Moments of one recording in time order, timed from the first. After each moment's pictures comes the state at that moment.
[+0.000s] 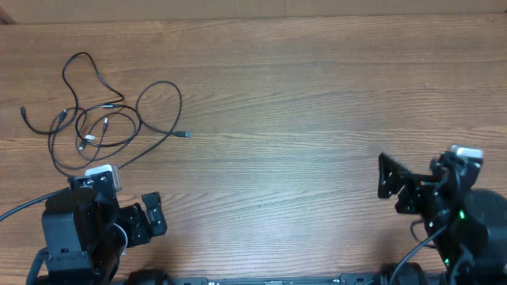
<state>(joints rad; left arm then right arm) 0.07 0.68 1.17 -1.38 0.03 -0.21 0.03 0.47 0.88 -0.80 -0.06 0.24</state>
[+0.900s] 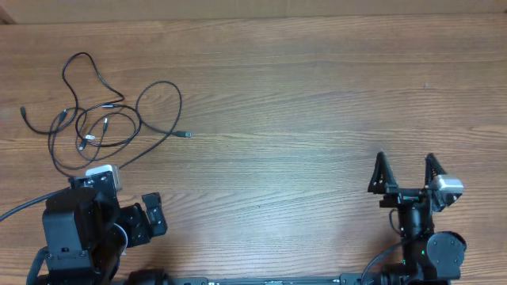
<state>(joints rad) 0.07 0.68 1.17 -1.38 0.03 -0.21 0.03 0.01 0.15 -0.03 0.04 0.20</state>
